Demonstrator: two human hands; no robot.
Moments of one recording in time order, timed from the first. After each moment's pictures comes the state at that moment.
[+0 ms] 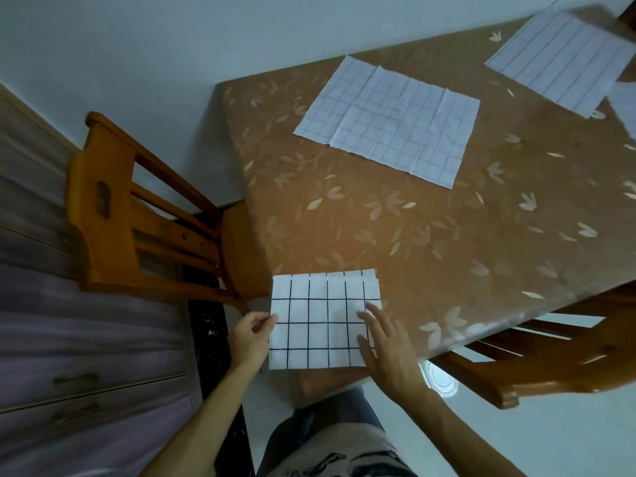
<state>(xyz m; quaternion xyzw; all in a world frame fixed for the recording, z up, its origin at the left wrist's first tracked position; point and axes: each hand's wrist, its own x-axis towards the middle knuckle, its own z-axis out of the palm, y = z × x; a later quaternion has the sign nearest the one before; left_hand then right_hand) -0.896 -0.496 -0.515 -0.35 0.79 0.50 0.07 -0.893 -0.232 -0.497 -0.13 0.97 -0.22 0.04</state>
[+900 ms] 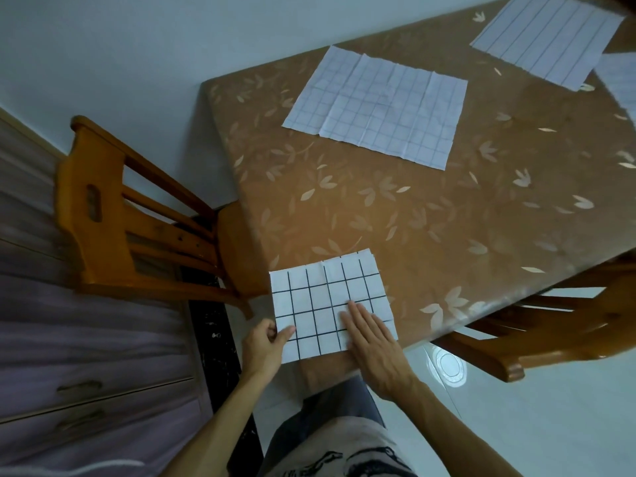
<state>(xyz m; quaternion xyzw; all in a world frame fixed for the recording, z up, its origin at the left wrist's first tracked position) -0.871 -0.483 -0.520 -0.27 0.84 0.45 0.14 -0.866 -0.235 -0.545 -0.23 0.95 -0.17 0.12</state>
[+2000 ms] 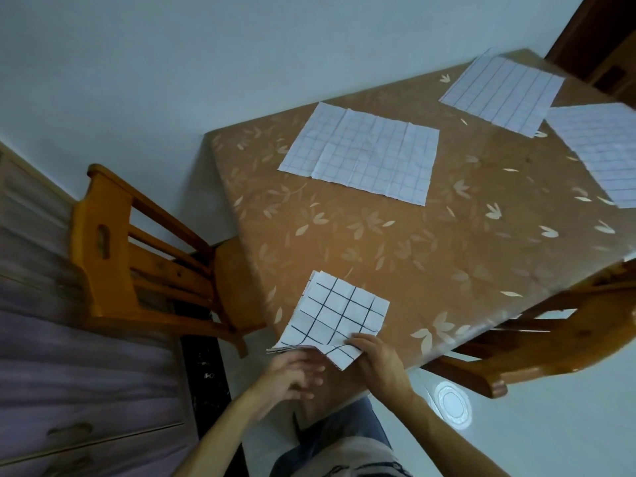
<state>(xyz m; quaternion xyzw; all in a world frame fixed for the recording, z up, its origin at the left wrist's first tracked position) -0.880 -0.471 -0.475 -0.20 0.62 0.66 0.38 -0.887 -0.241 -0.506 -0.04 0.94 -0.34 0.10</state>
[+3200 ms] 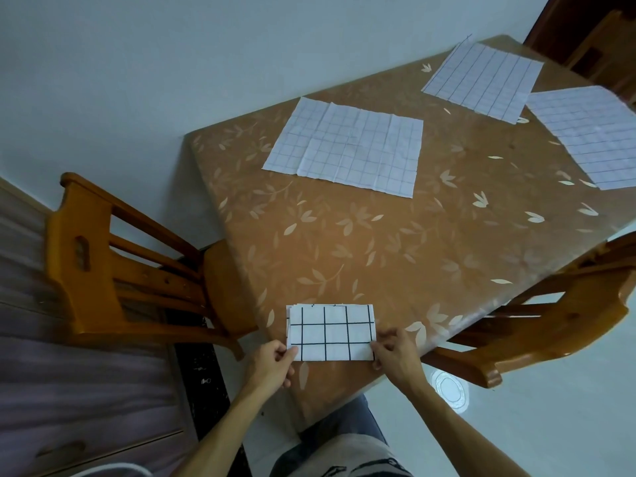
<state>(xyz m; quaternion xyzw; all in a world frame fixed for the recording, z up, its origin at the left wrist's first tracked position) -0.901 -0.472 -0.505 -0.20 0.85 0.42 0.26 -0.897 -0.213 -0.513 0.31 0.79 -0.49 0.18</state>
